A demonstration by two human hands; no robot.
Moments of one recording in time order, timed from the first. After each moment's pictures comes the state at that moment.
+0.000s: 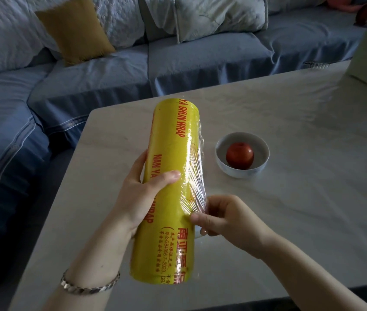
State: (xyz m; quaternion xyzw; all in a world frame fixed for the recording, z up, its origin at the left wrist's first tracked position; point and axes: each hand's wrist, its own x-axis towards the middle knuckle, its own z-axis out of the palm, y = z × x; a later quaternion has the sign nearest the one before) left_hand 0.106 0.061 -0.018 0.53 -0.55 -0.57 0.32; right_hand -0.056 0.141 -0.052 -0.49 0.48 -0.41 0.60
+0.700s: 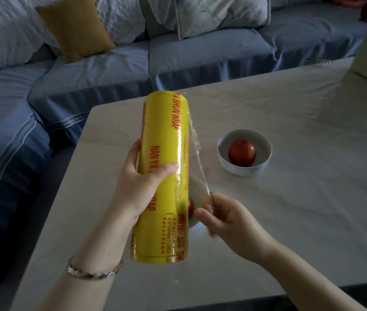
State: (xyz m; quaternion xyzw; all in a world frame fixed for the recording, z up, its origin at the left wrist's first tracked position) left_hand 0.105 0.054 -0.015 0.58 -0.58 -0.47 0.33; right_hand -0.049 0.148 -0.065 -0.52 0.48 -0.47 0.53
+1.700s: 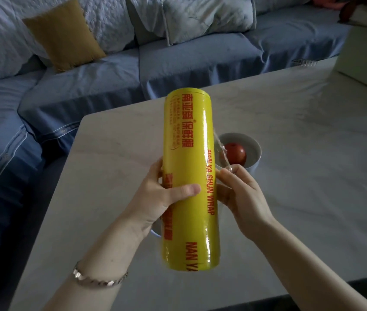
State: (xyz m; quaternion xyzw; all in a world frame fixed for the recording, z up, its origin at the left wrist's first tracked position) left_hand 0.078 0.061 -0.023 0.46 -0.60 -0.60 0.25; right_hand -0.076 0.124 -0.057 -0.24 0.48 -0.64 0.56
